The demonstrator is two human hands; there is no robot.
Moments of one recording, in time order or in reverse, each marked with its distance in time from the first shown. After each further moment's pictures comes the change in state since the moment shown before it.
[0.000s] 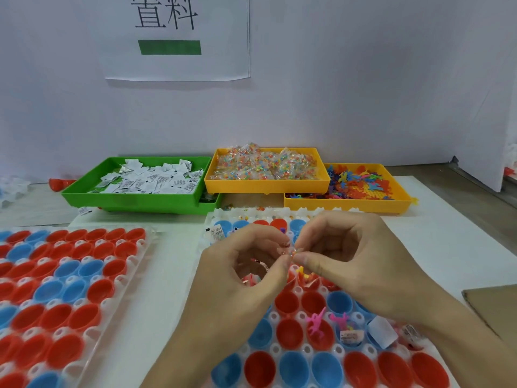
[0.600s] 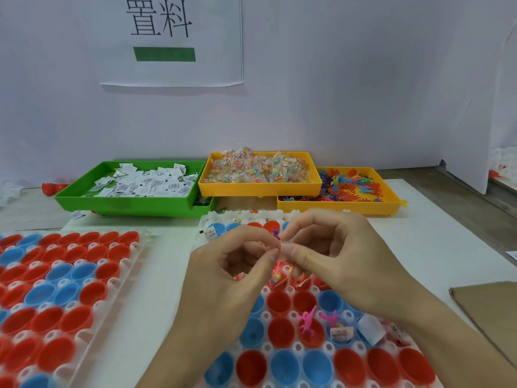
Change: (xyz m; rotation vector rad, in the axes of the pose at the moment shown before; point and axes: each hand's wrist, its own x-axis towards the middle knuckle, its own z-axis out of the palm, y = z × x) left_hand 0.000 -0.003 0.001 0.049 0.037 0.065; right_hand 0.000 0.000 0.003 0.053 0.011 0.013
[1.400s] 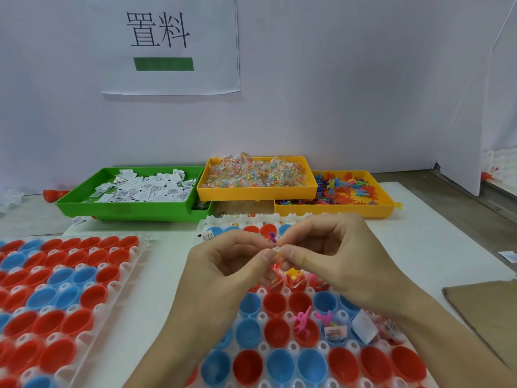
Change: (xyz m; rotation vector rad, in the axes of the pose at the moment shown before) left_hand 0.003 0.007 -0.002 -0.259 -0.051 -0.169; right_hand -0.001 0.001 -0.004 0.107 0.000 -0.024
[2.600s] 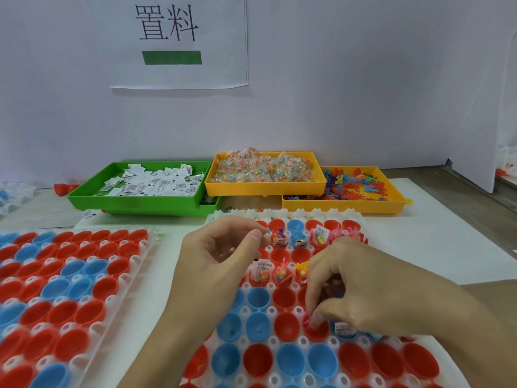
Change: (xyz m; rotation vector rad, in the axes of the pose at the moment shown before) left_hand 0.001 0.001 -0.012 0.146 0.139 0.072; right_hand -0.009 -0.018 -0.006 -0.643 -0.462 0.276
